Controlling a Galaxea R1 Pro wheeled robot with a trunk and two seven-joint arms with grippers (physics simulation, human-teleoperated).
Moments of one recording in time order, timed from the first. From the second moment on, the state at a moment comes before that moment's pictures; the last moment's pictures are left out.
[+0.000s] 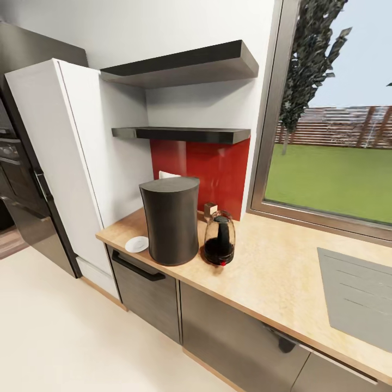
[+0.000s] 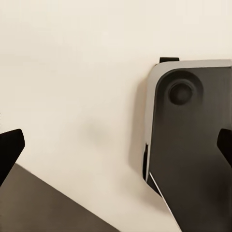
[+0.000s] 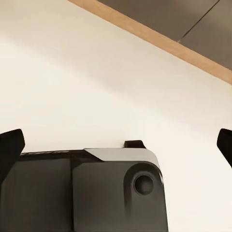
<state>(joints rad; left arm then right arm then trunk) -0.03 0.05 0.08 -0.09 -0.07 -0.13 0.16 -0.17 0.17 -0.13 -0.03 0.18 -0.34 -0.27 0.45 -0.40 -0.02</state>
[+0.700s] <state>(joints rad) -0.03 0.05 0.08 -0.05 -0.07 -0.13 0.15 -0.17 0.17 -0.13 -0.03 0.18 -0.33 -0.27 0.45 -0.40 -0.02</state>
